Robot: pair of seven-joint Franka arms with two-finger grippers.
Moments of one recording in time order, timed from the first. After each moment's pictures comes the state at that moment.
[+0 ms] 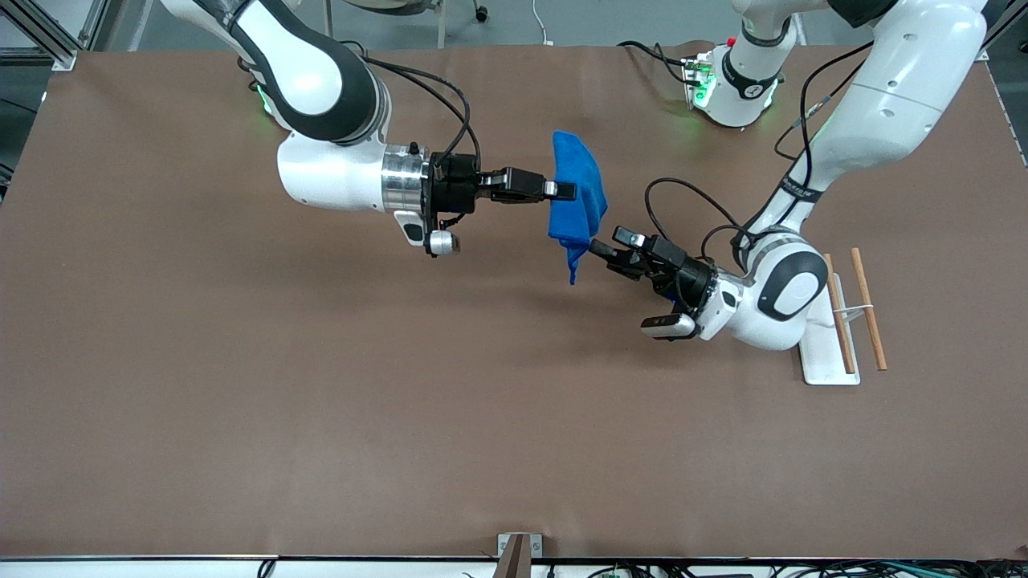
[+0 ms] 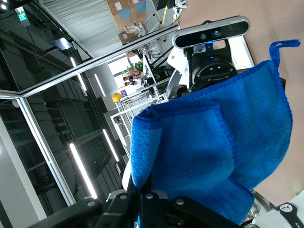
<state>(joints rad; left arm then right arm) 0.13 0.71 -0.41 -1.75 -1.51 1.38 0.67 0.09 0.31 0.66 -1.76 1.73 2.38 -0.17</state>
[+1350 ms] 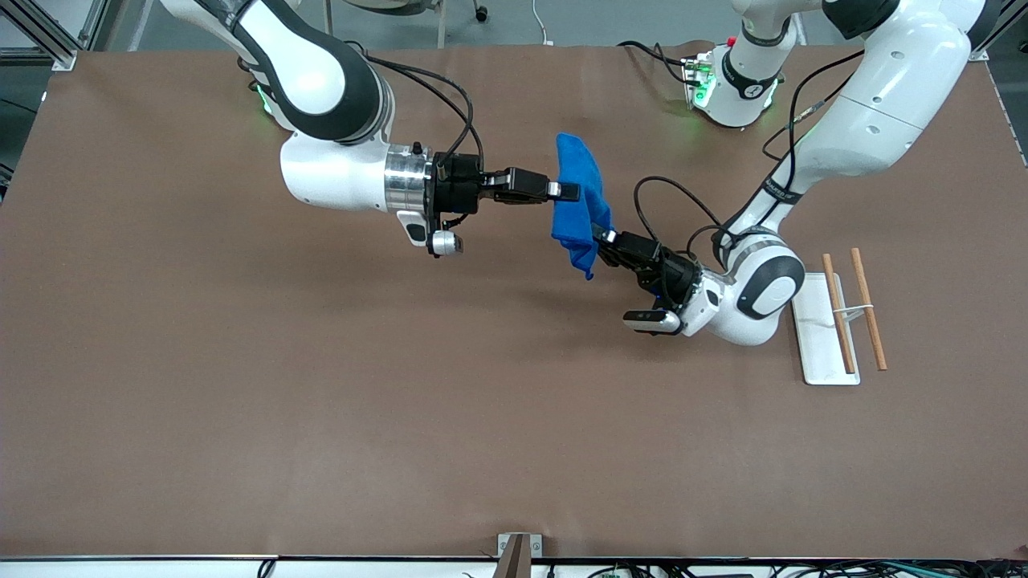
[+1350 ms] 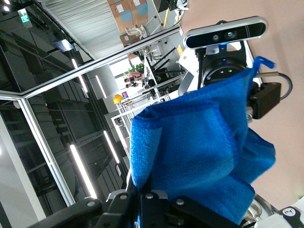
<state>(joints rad) 0.15 0.74 -0.45 -1.76 -1.57 1.35 0.68 0.10 0.32 0.66 -1.75 1.73 2.40 -0.18</state>
